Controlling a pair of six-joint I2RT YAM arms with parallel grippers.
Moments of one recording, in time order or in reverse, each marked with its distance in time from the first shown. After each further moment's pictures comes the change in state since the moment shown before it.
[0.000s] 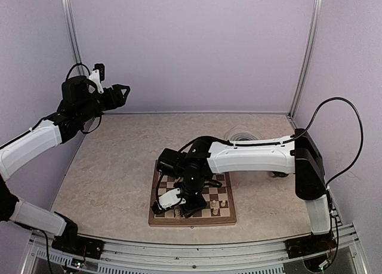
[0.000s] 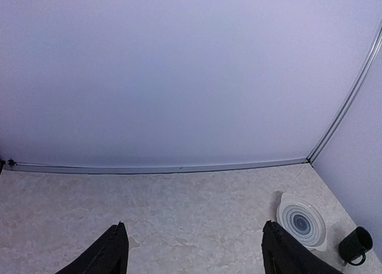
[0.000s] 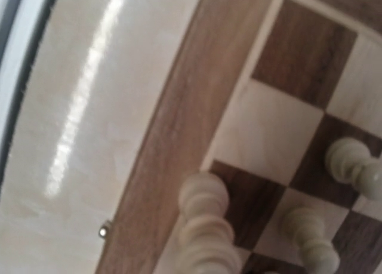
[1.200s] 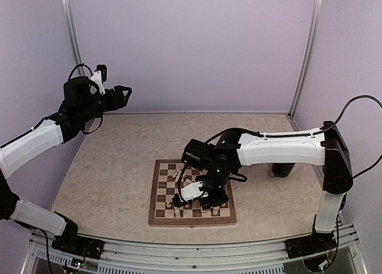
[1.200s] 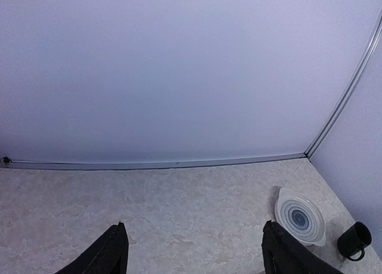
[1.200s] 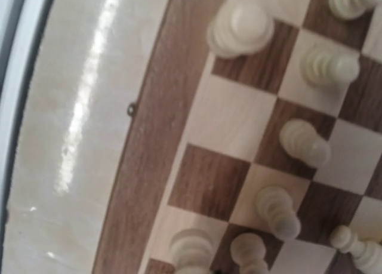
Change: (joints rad) left arm 0.000 0.013 0.000 0.000 0.022 0.000; right arm -0.074 -0.238 -0.264 0.040 -0.004 -0.002
